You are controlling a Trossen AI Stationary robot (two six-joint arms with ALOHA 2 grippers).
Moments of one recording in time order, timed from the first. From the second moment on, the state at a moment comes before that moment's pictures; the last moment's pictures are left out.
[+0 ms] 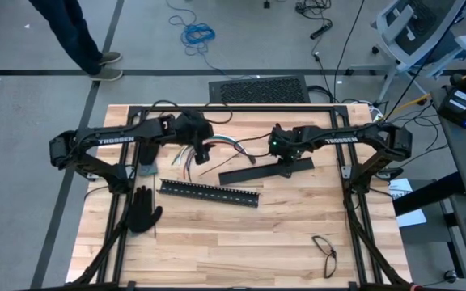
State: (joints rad) left arm 0.34 1.34 1.00 -0.44 -0.01 0.18; right arm -0.34 1.56 0.90 -0.66 0.02 -0.01
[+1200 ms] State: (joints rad) left arm 0.21 1.55 1.00 -0.41 -0.07 0.02; right arm -0.44 1.60 0.77 -0.56 -0.16 -0.03
